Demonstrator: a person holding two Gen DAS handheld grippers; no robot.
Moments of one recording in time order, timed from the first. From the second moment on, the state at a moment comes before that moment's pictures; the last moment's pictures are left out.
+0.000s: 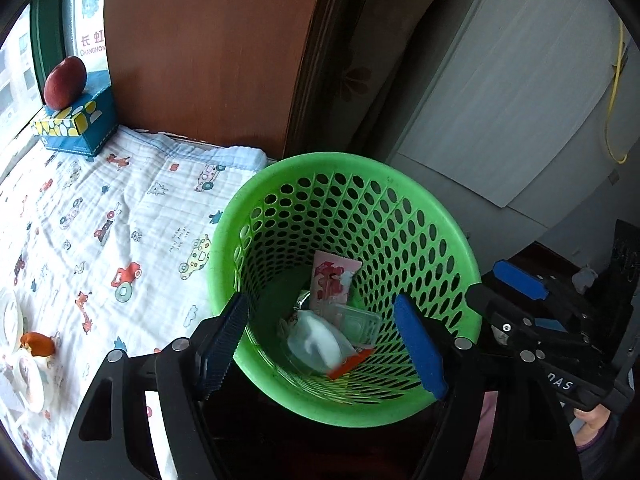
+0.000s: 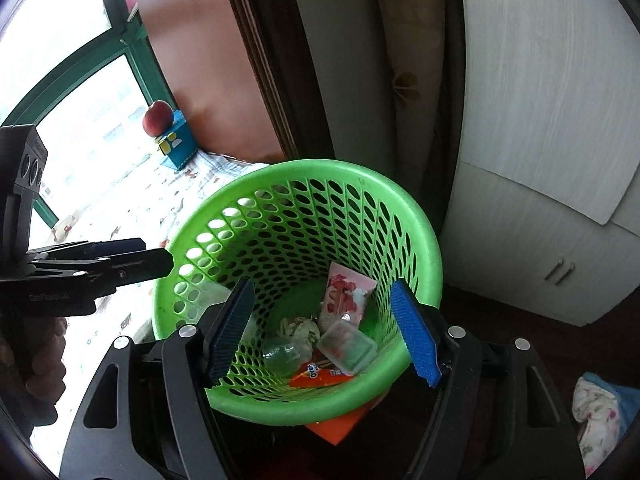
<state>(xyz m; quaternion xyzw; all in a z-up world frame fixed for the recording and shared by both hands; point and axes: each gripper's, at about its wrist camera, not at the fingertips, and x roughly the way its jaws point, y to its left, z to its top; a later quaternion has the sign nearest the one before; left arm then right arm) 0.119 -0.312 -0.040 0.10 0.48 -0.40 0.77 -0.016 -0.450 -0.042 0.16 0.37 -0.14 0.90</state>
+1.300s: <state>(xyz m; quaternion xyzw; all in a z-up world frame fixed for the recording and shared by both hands) 0.197 0.004 -0.064 0.04 0.46 -0.11 0.88 0.080 -0.294 -0.035 0.09 0.41 0.02 0.91</state>
